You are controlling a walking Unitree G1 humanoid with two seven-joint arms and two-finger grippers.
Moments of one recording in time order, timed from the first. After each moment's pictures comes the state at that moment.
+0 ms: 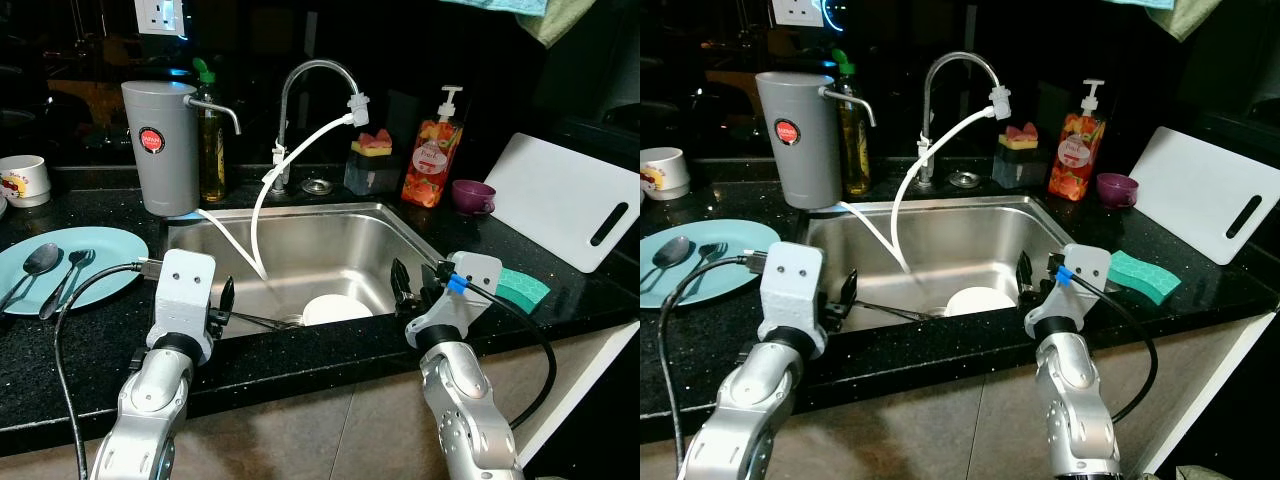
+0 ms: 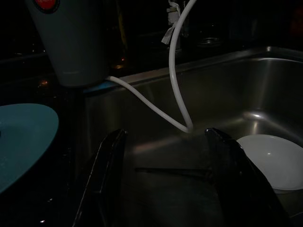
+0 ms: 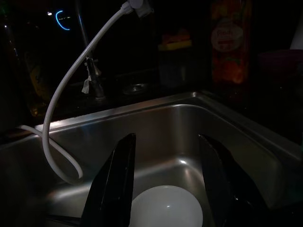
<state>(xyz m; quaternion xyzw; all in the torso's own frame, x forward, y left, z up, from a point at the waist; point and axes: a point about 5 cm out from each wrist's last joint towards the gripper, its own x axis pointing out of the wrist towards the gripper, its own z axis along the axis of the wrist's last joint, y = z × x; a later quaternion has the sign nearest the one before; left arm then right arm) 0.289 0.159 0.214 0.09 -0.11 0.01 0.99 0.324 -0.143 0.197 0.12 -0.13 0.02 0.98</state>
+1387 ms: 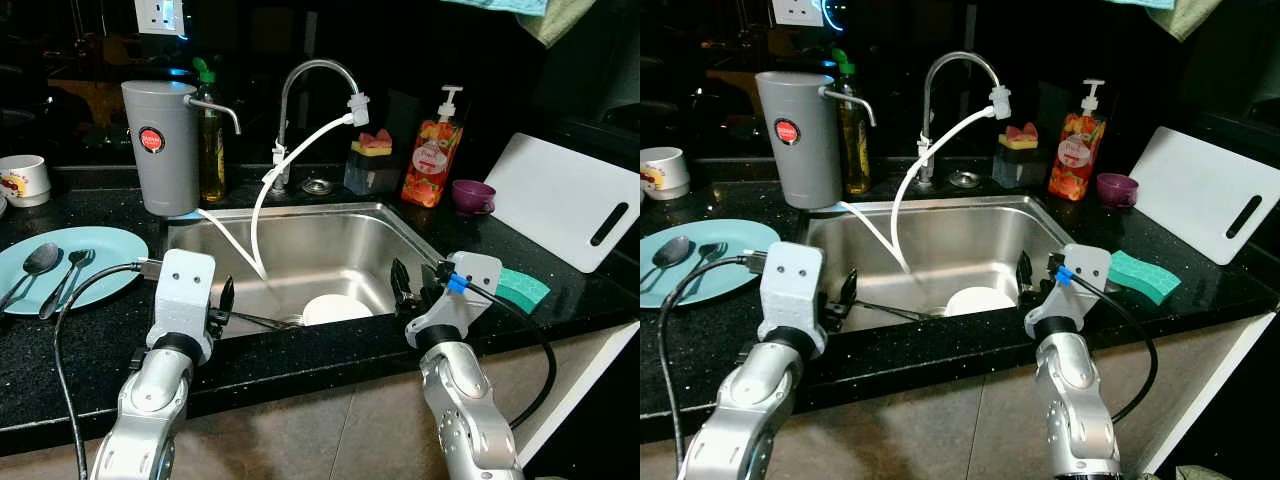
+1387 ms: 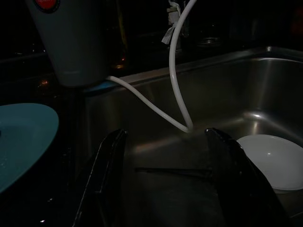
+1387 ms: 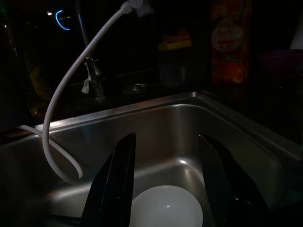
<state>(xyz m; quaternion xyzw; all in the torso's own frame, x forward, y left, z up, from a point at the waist) 0.289 0.159 0.214 0.09 -0.11 0.01 0.99 0.324 -0.143 0.197 0.12 -0.13 0.02 0.98</state>
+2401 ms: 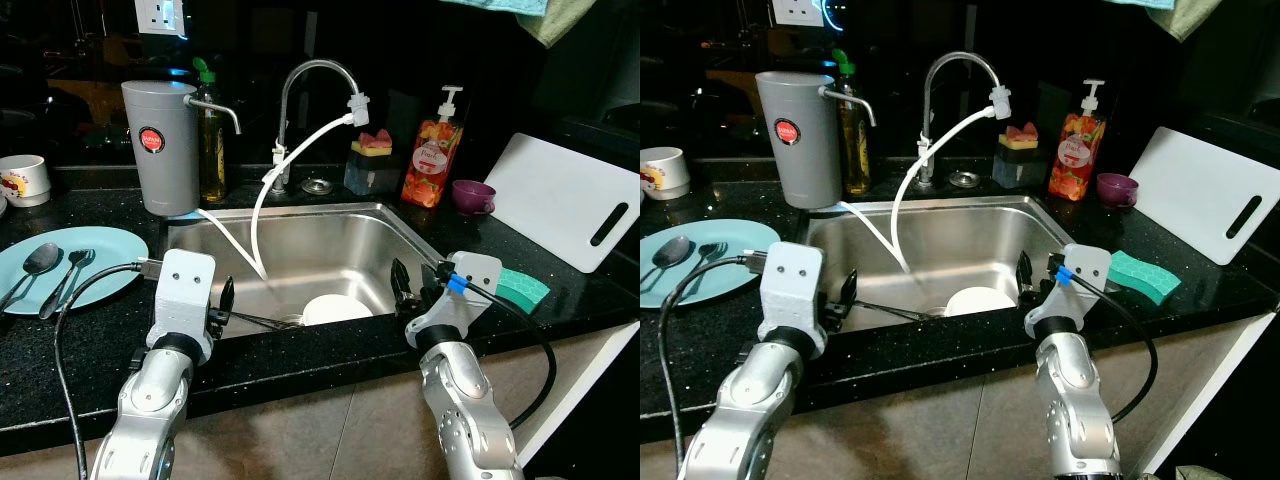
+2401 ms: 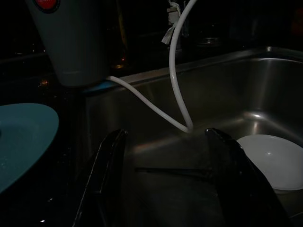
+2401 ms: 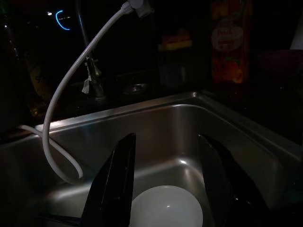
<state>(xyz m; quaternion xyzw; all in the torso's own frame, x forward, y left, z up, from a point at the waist) 0.289 0.159 0.214 0.09 -0.11 0.01 0.99 0.324 -0.142 0.197 0.12 -0.13 0.02 0.98</state>
